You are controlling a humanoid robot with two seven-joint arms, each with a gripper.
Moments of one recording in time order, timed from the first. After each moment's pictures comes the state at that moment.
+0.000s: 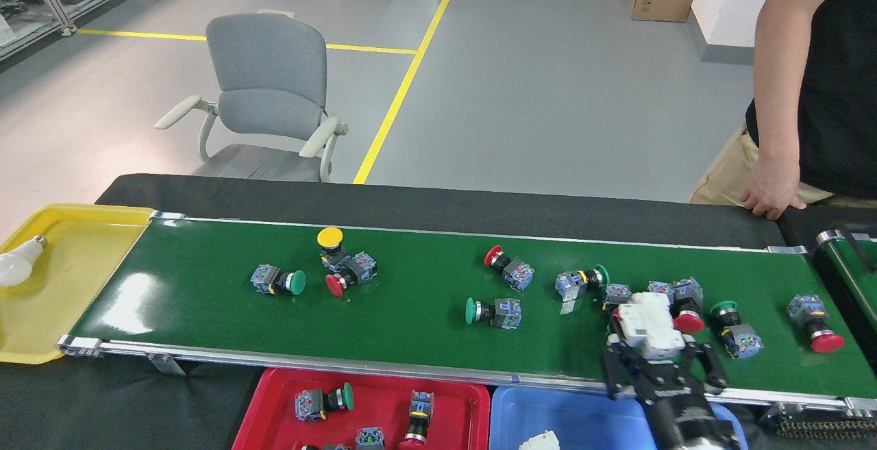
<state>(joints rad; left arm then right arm) 0.10 0.16 -0.71 -1.73 -1.70 -0.39 0.03 0.24 -0.14 -0.14 -1.75 1.21 -0.22 0.04</state>
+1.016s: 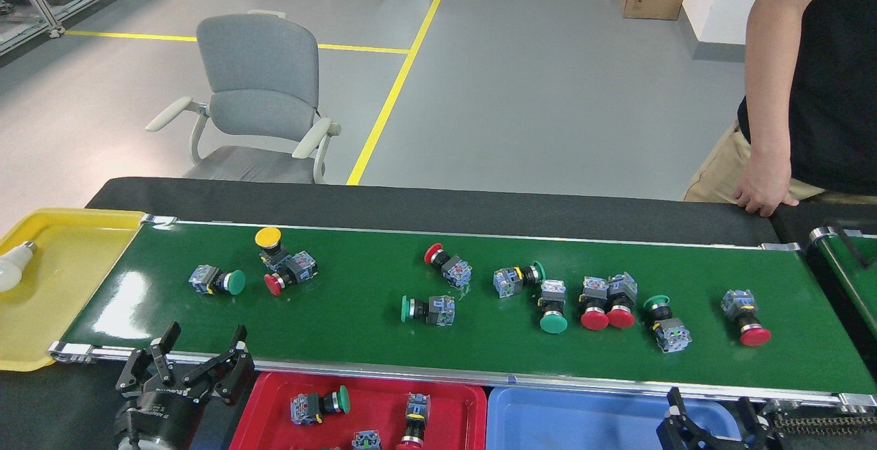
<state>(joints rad) 0.04 0.29 0.00 -1.54 -1.33 -0.05 -0.04 0.29 0.09 -0.21 -1.74 1.36 -0.18 0.03</state>
